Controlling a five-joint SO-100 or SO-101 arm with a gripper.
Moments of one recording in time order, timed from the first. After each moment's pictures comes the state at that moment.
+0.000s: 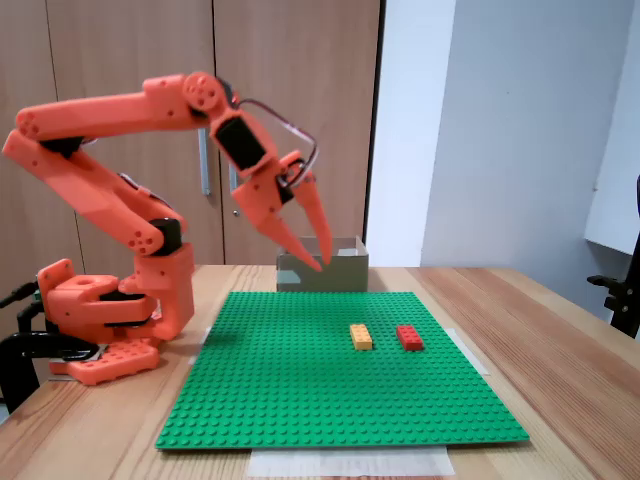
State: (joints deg) arm 3.3 138.5 128.2 65.5 -3.2
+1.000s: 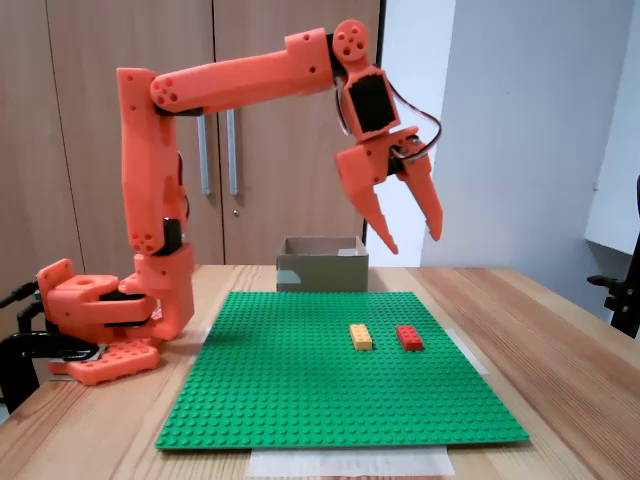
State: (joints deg) arm 2.2 87.7 71.8 81.9 -5.3
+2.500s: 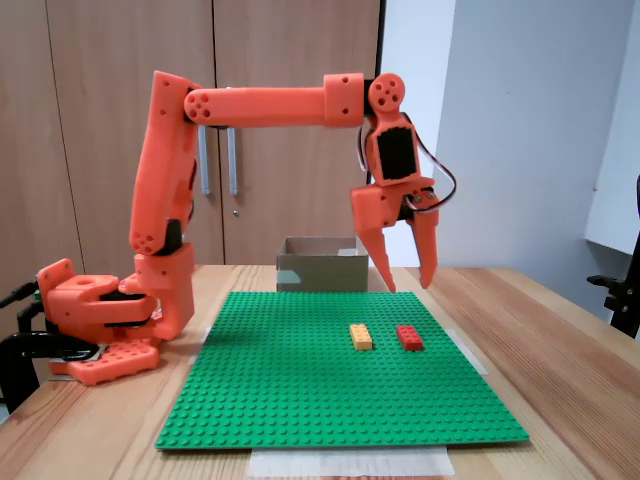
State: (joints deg) arm 1.9 77.5 72.2 79.6 -1.0
